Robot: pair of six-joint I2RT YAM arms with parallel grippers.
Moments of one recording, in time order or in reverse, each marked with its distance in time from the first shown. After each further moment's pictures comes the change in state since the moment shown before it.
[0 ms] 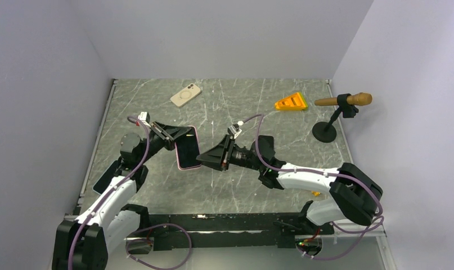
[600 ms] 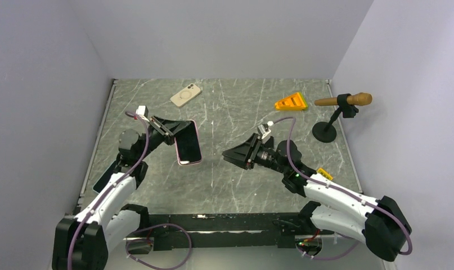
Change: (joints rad) left arm 0.000 0.049 0.042 0.085 -0.004 -0.014; right arm -0.203 -0.397 -0.157 -0.382 -0.014 -0.129
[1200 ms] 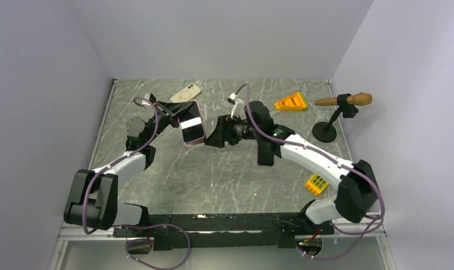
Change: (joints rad) left arm -0.008 0.385 0.148 0.430 0.018 -0.336; right arm -0.007 0.485 0.670 -0.549 -0.069 -0.866
